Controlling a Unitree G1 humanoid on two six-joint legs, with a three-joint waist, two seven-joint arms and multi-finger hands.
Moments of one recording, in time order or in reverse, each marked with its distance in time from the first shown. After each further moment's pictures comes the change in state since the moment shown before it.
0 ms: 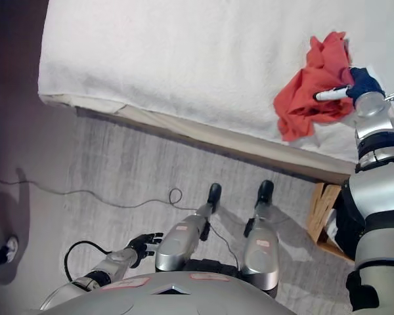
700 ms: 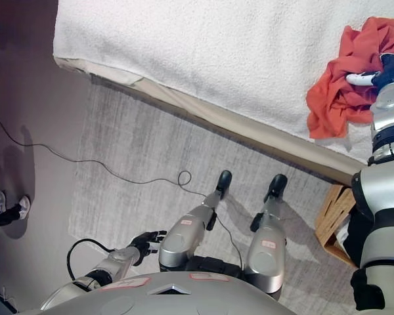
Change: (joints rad) left arm -0.002 0.000 -0.018 -0.008 0.002 -0.007 -0.008; right arm -0.057 -0.039 -0.027 0.040 0.041 0.018 -0.079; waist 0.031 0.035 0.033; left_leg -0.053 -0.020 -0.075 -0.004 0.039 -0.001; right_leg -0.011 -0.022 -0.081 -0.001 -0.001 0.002
